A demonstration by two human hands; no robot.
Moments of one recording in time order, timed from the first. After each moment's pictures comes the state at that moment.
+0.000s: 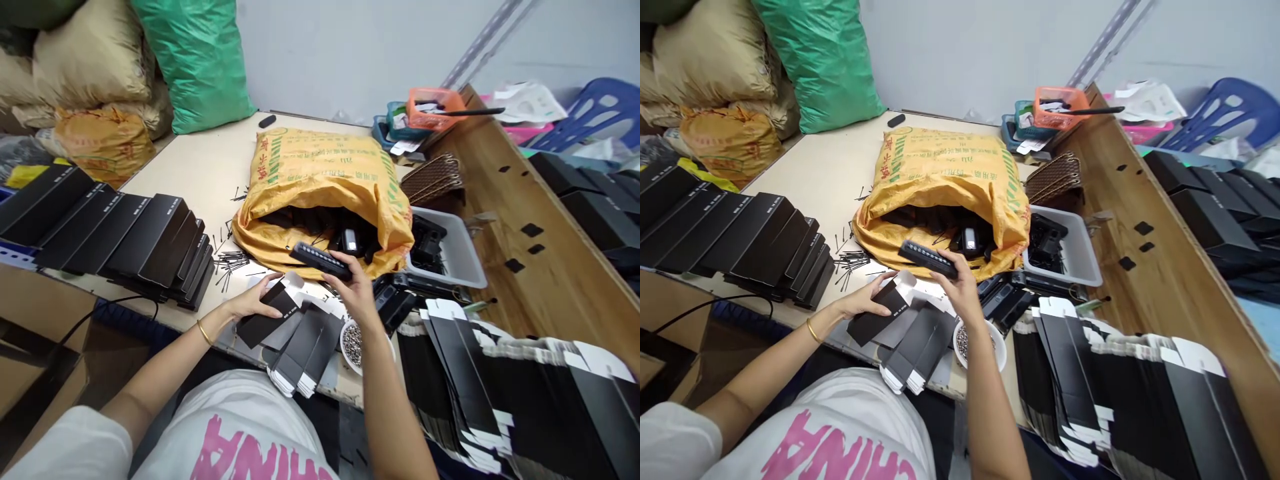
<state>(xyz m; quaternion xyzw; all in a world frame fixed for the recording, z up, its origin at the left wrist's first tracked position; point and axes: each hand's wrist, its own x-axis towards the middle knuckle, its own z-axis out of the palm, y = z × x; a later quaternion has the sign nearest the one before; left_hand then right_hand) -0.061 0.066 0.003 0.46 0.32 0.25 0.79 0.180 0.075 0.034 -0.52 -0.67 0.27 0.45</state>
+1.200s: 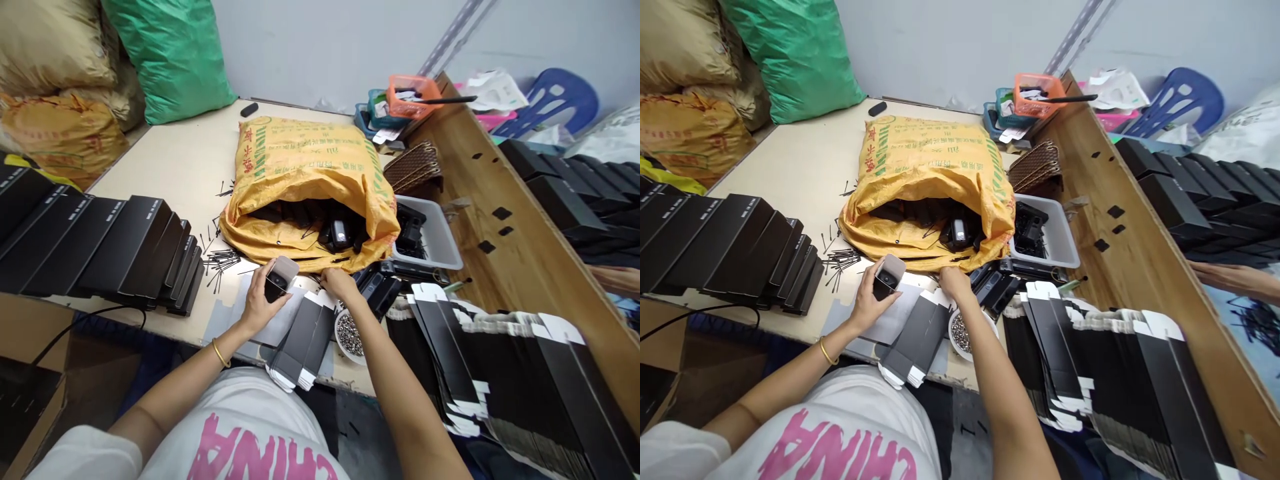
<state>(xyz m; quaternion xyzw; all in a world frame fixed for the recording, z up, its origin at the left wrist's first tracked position) -0.021 0.050 -0.003 0.67 0.50 0.44 0.33 0.200 0.104 -0.010 -0.73 -0.65 0.20 -0.08</state>
